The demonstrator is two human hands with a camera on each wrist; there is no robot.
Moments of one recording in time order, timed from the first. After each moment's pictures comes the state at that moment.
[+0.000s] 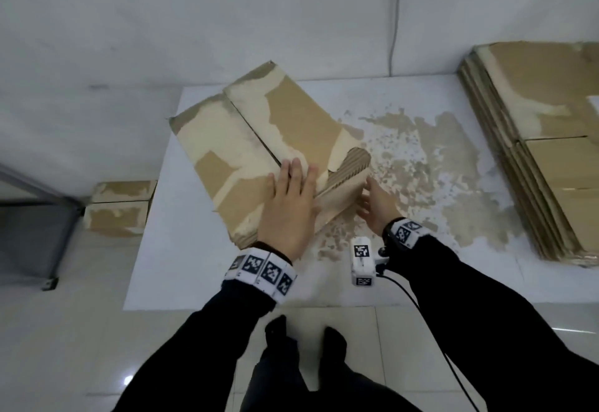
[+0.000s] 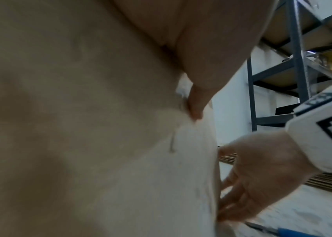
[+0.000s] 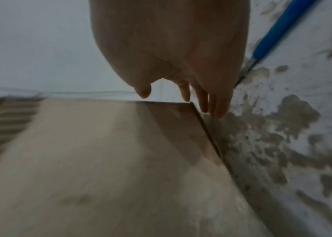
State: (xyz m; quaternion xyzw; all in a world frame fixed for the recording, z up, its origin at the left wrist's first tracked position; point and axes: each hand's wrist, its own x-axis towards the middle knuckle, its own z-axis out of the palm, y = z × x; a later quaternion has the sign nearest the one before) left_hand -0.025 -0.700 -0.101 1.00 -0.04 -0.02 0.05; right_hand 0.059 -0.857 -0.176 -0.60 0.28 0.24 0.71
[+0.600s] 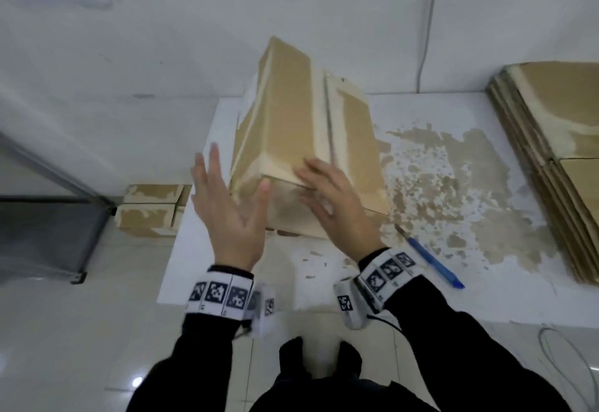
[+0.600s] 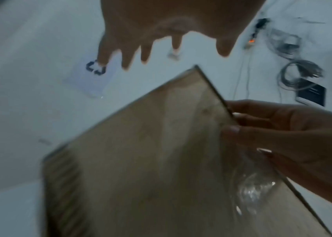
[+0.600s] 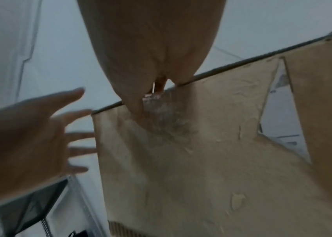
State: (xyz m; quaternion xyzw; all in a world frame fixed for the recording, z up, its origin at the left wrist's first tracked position) left_hand -0.074 -0.618 -0.063 0.84 0.15 0.32 0.42; right_hand -0.003 -0.767 -0.096 -0.81 -0.34 -0.11 0.46
